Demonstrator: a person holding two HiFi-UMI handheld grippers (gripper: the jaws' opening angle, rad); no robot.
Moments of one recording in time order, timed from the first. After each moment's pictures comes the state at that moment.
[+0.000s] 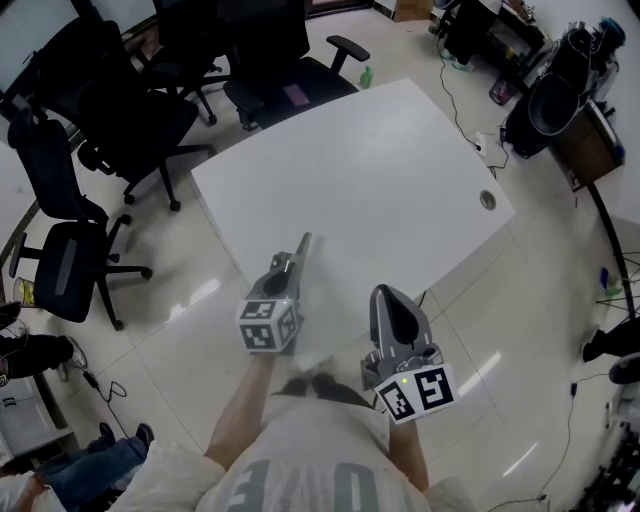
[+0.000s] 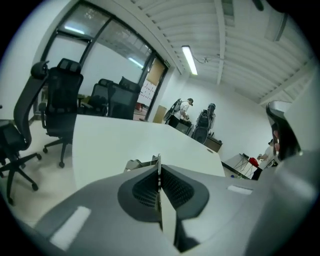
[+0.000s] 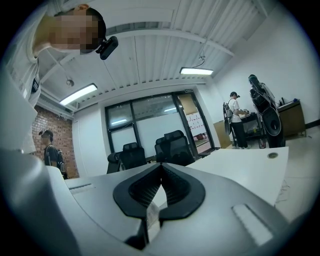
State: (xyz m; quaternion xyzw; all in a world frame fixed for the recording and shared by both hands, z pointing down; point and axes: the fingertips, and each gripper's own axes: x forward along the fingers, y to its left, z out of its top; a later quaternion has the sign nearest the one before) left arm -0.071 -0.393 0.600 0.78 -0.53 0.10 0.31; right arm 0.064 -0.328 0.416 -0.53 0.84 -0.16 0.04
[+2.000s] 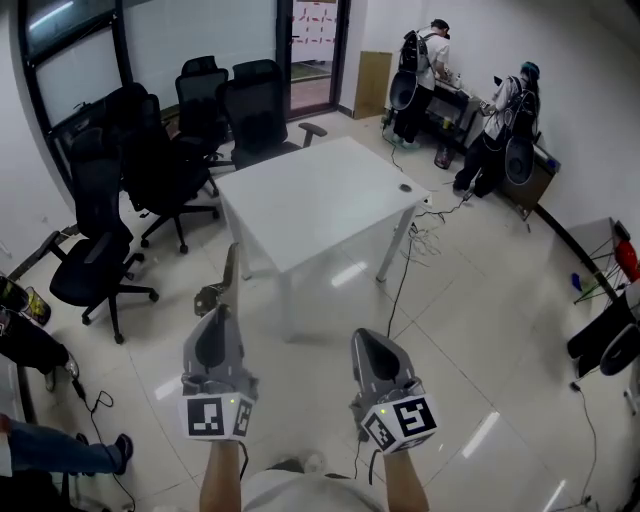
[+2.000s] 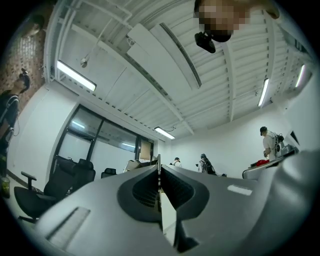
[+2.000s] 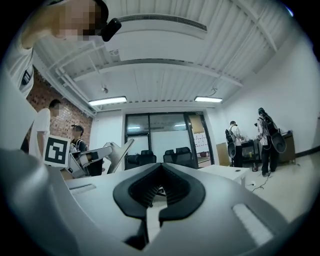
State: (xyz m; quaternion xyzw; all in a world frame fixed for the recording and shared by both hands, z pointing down) left arm -0.119 0.117 0.279 0.77 -0.62 -0.13 -0.08; right arm 0.092 0.143 0.325 -0.52 0.85 -0.04 0.05
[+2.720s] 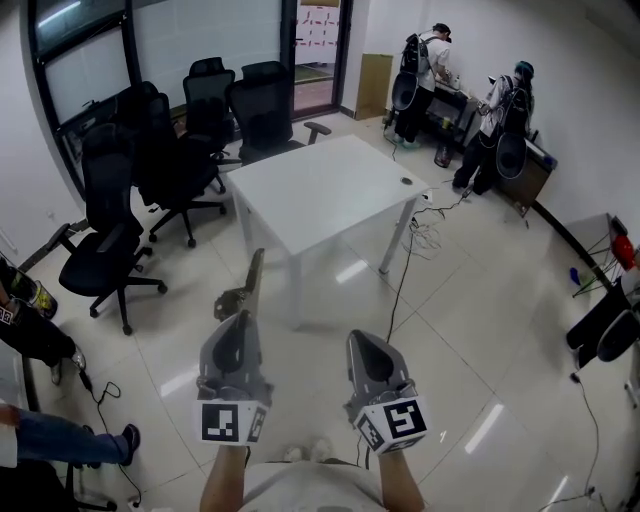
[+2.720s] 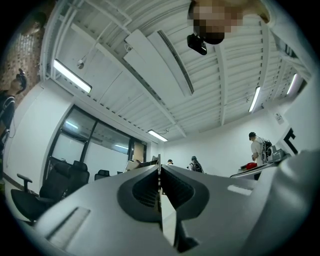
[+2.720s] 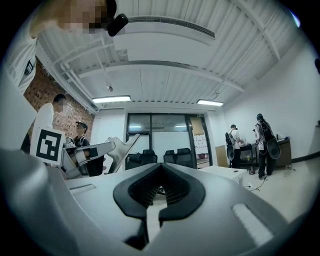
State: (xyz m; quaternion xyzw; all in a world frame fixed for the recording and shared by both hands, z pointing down) left arm -0.124 0.201 0.270 0.80 -0.58 -0.13 -0.09; right arm 0.049 0.218 0.325 -0.53 0.85 -0.02 0.04
